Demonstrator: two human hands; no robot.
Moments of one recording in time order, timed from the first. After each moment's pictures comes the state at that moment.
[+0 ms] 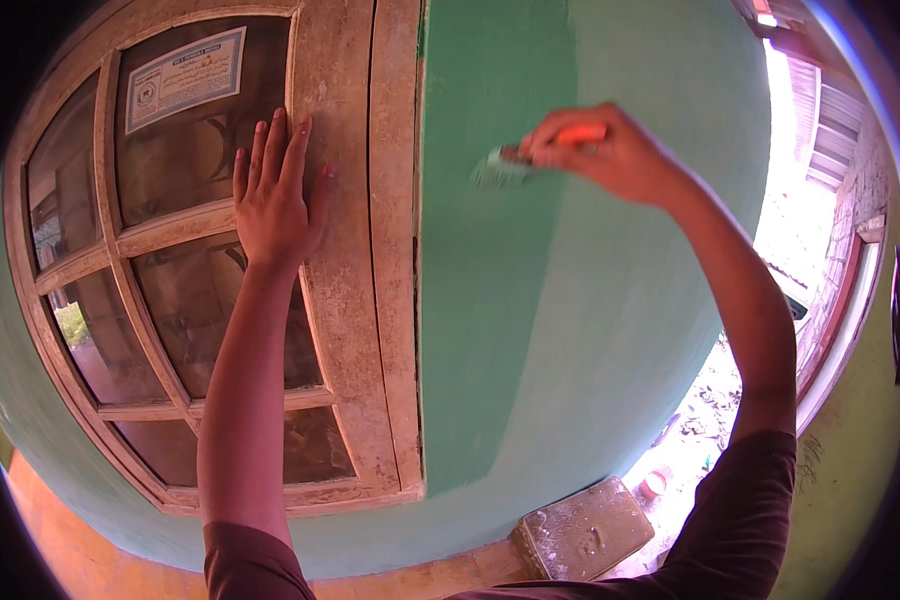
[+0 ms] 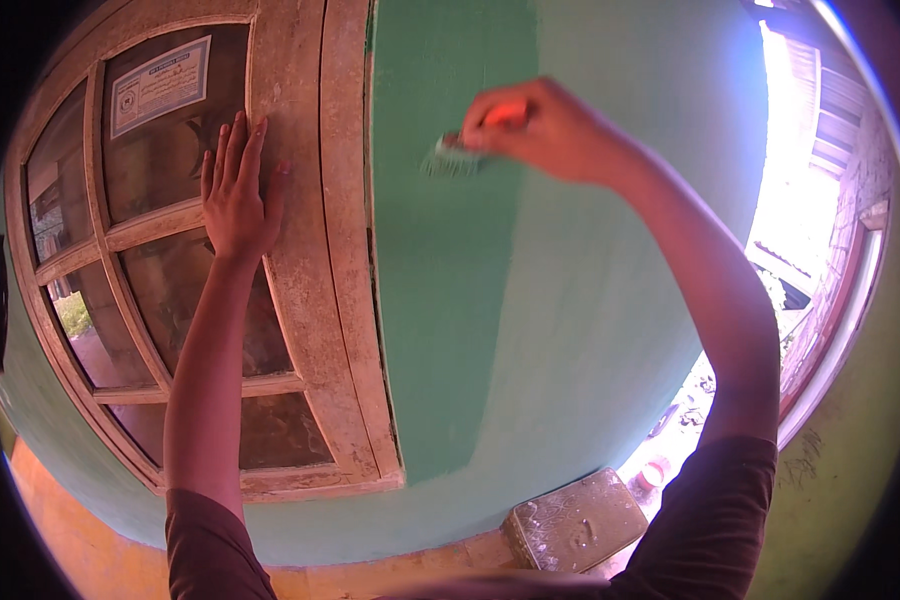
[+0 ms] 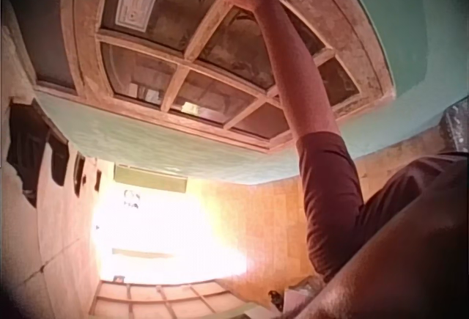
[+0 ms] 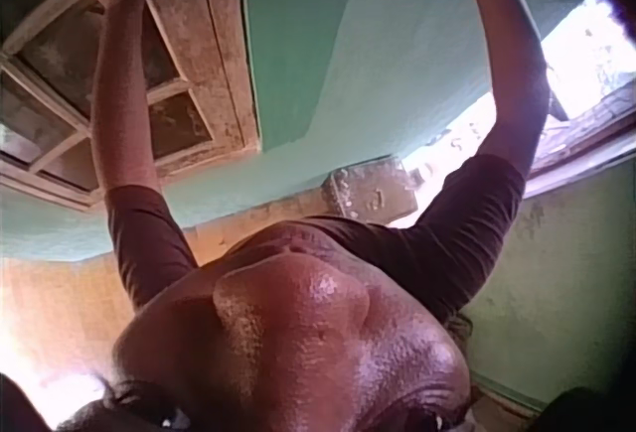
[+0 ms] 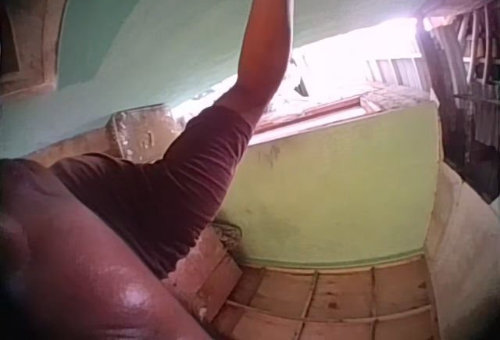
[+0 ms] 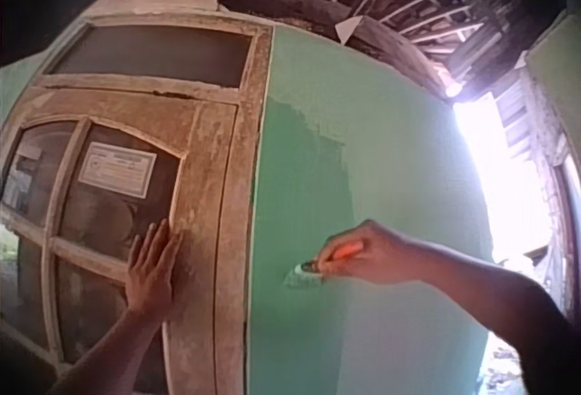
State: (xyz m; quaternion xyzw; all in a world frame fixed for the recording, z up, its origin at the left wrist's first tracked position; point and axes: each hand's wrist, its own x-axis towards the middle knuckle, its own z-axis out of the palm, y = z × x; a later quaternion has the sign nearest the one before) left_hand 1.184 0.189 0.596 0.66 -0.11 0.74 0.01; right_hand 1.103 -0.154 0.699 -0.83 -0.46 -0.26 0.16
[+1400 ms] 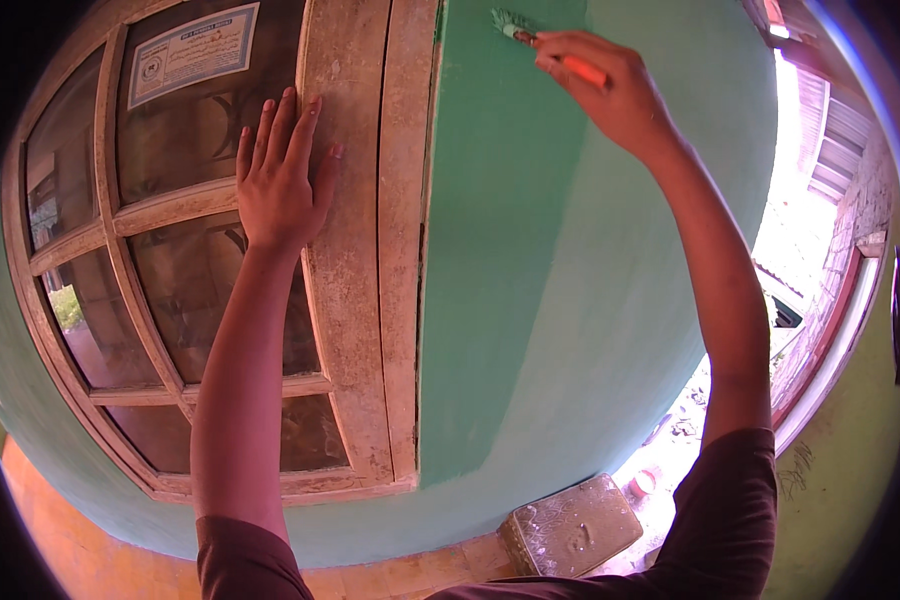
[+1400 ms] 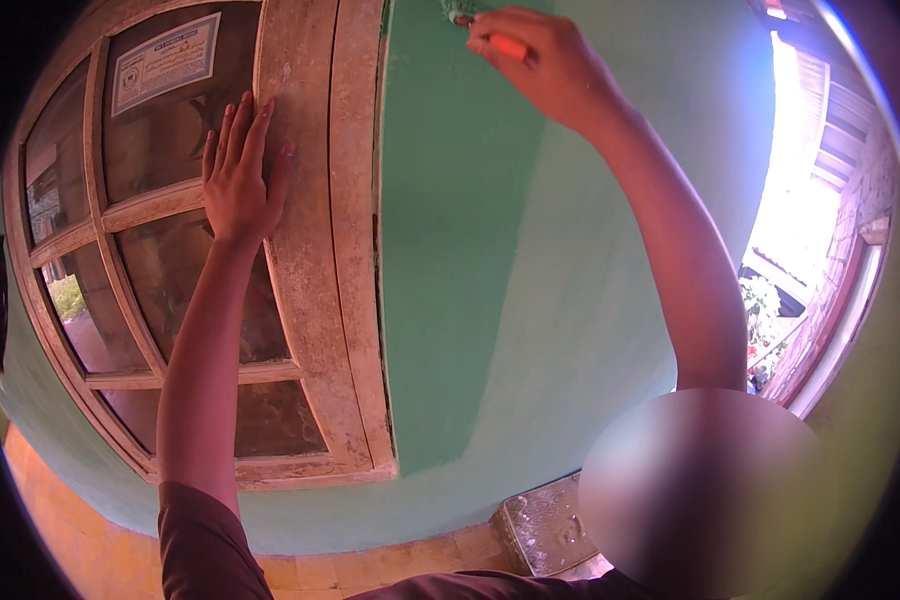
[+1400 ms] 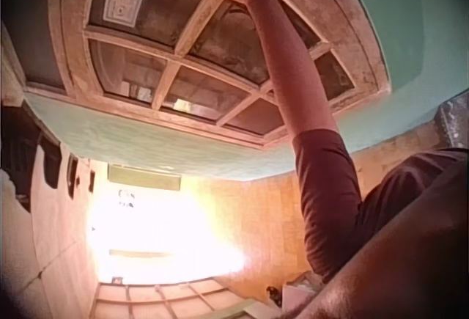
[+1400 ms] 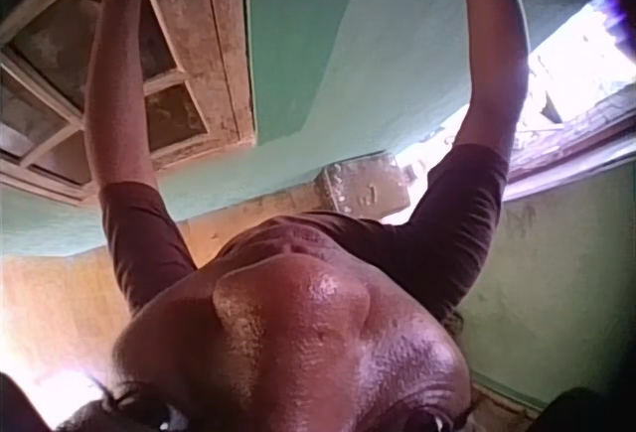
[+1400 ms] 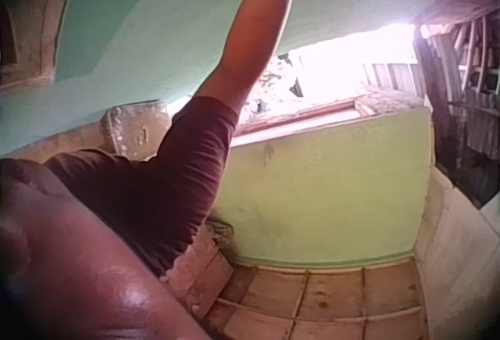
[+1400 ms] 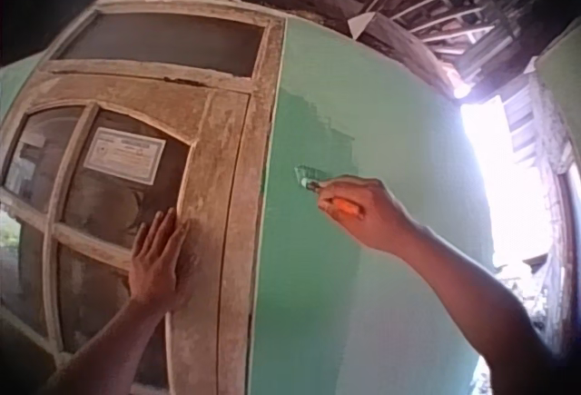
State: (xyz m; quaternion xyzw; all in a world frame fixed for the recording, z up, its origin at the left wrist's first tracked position) left_hand 1.185 0.193 0.594 0.65 -0.12 0.75 0.02; right_hand 1.114 -0.127 0.727 -0.69 -0.44 -0.57 0.02
